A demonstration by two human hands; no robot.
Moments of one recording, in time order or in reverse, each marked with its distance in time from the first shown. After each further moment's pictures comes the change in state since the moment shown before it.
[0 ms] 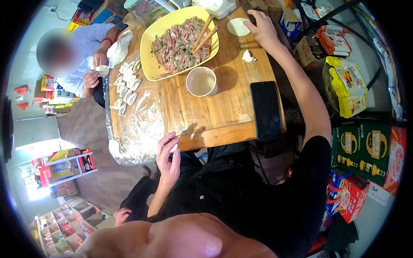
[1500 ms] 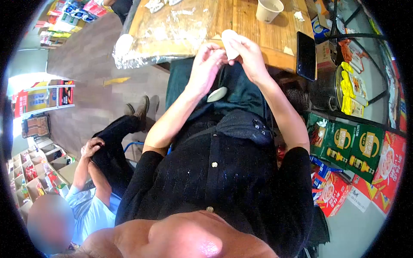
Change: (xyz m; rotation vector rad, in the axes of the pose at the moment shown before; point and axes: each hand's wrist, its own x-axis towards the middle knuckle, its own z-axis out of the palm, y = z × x) left_hand -0.060 -0.037 0.025 -1.336 0.113 -0.235; right_hand -0.284 -0.278 0.072 1.175 -0.502 0.480
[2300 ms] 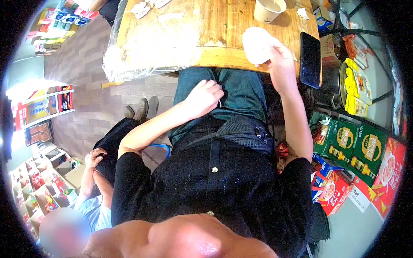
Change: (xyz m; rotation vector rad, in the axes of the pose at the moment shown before) left_hand -0.023 -0.022 -0.068 1.810 -0.824 0.378; right_hand -0.006 -0.047 -0.041 -0.061 0.303 0.014
